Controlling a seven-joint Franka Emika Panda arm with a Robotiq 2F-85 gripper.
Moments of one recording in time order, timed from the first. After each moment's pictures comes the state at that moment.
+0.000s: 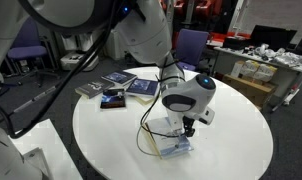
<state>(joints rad) -0.58 0.73 0.20 -1.87 0.39 2.69 -0.18</state>
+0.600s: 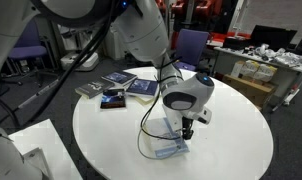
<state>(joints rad) -0.44 0.72 0.05 -1.86 0.35 2.59 -0.19</state>
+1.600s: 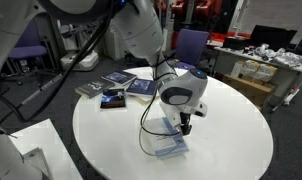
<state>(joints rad) -0.36 0.72 0.01 -1.86 0.31 2.59 -0.19</state>
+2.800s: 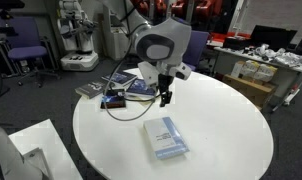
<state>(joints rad) -0.24 0.18 -0.03 -2.21 0.30 2.38 -0.02</state>
